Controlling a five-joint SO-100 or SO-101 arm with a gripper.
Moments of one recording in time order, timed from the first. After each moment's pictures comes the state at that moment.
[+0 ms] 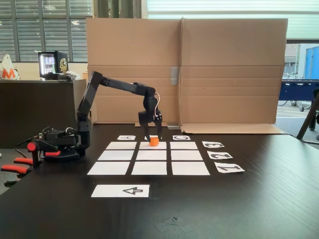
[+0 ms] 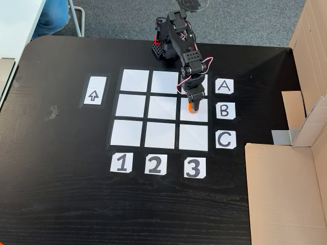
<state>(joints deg) -27.5 64.0 76.9 76.7 84.2</state>
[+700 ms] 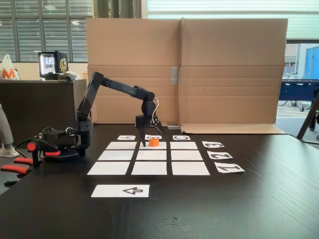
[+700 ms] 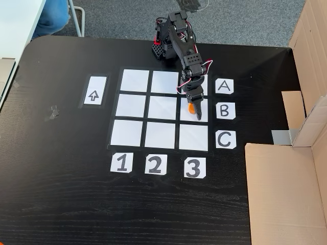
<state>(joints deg) -28.1 65.0 83.5 76.9 85.7</state>
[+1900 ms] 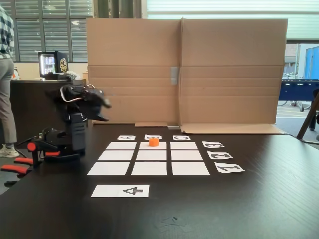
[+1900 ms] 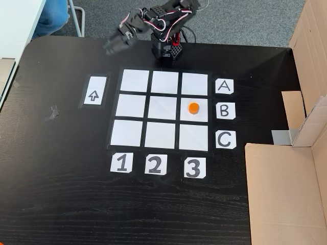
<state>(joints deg) 60.4 167.1 157.3 29.8 82.1</state>
